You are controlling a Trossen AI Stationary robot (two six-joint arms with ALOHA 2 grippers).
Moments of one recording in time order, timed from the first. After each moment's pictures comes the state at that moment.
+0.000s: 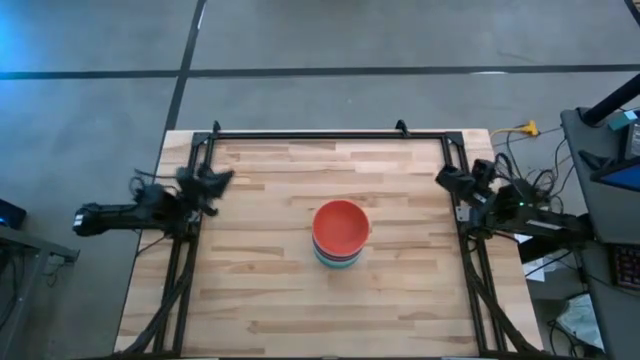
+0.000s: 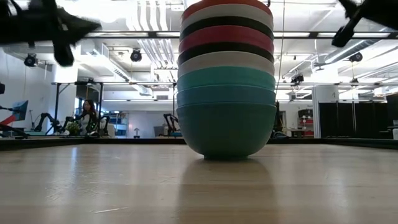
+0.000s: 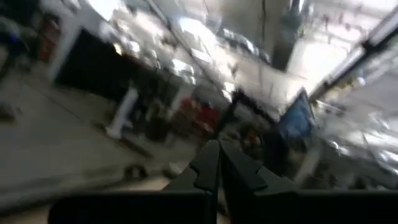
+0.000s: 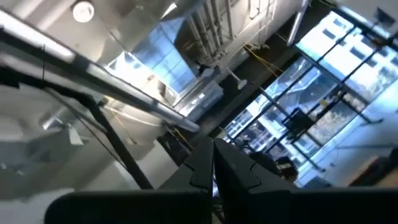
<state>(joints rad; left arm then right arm) 0.00 0.06 0.11 0.34 -0.47 -0.31 -0.18 0.01 0.14 0.44 0.00 0.82</state>
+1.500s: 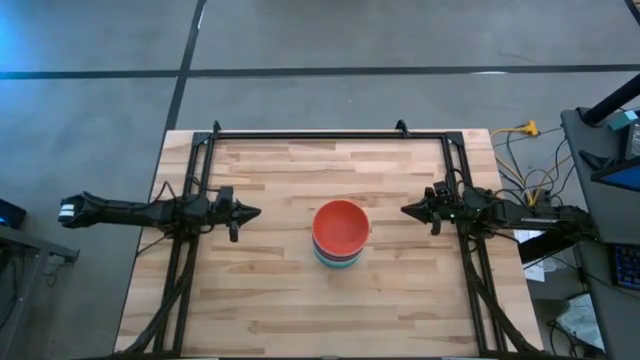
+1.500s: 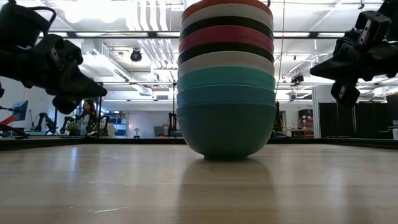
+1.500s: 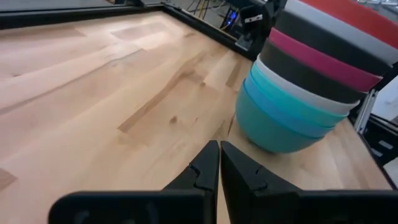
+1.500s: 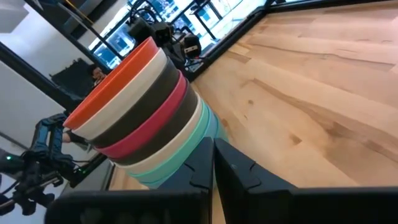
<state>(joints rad) 0.00 0.37 0.01 0.05 -0.19 -0.49 -0.08 0.12 0.03 -0.05 -0.01 0.70</state>
